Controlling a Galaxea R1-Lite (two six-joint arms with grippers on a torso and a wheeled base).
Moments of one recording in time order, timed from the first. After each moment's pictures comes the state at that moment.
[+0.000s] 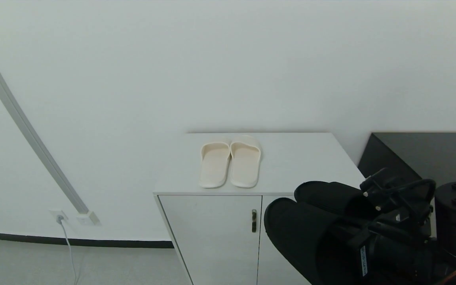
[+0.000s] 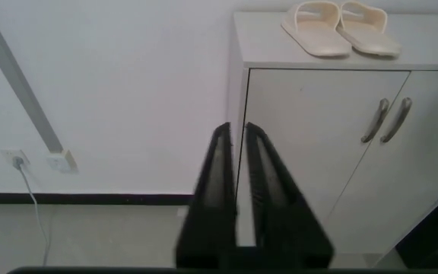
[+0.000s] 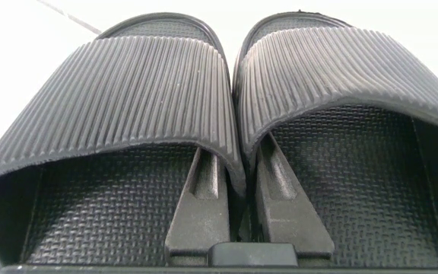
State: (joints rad) left arm 0.00 0.00 0.00 0.00 0.02 -0.01; right arm 0.84 1.41 -0.49 -0.56 -0.25 0.10
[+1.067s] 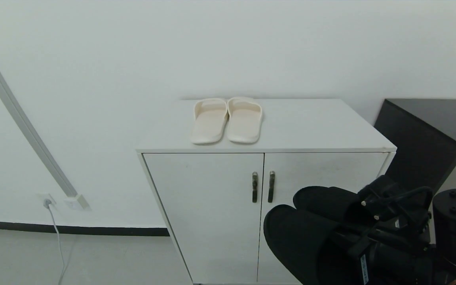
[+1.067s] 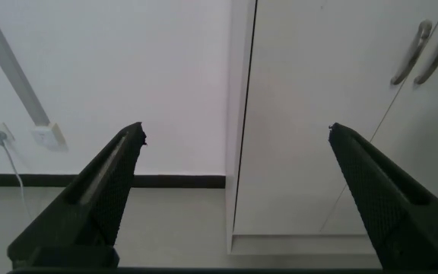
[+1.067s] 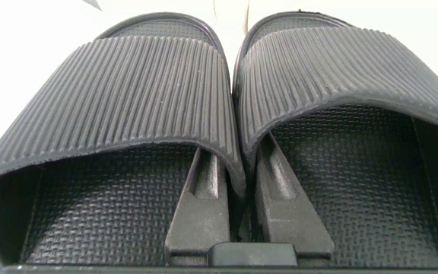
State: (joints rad) left arm 0.00 0.00 0.00 0.00 0.02 -0.01; right arm 0.85 1.41 -0.47 -0.56 -0.25 0.08
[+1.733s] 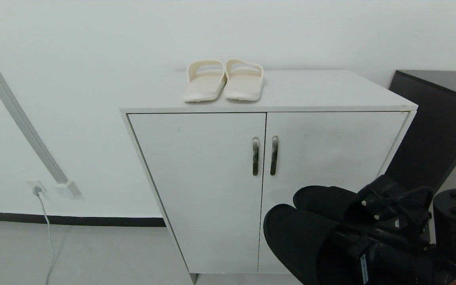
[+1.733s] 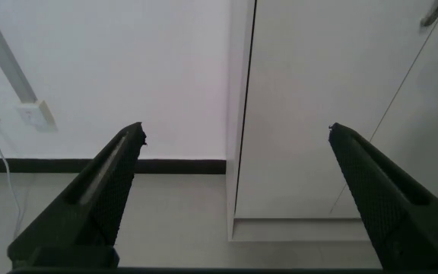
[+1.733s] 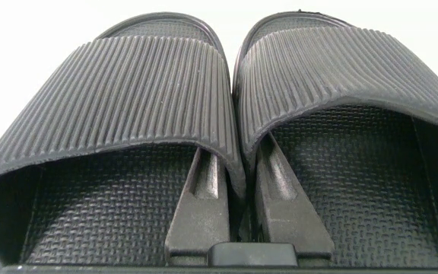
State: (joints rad) left arm 0.00 0.00 0.00 0.00 0.02 -0.01; right arm 0.85 1.41 -0.47 -0.57 -0.25 0.08
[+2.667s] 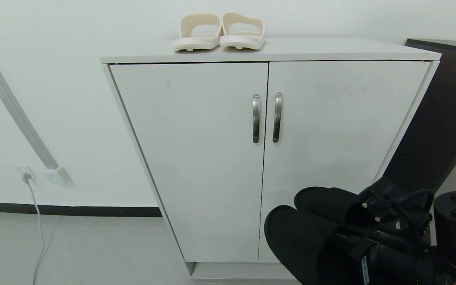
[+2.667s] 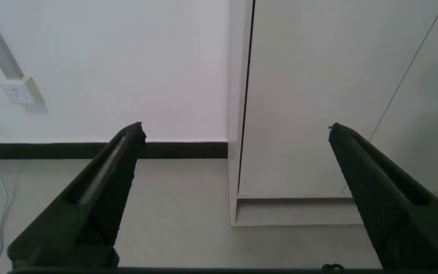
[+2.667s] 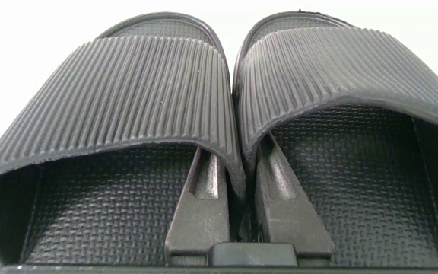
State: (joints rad) left arm 0.00 0.00 0.00 0.00 0.02 0.00; right arm 0.85 1.41 -0.46 -0.58 -0.25 0.08
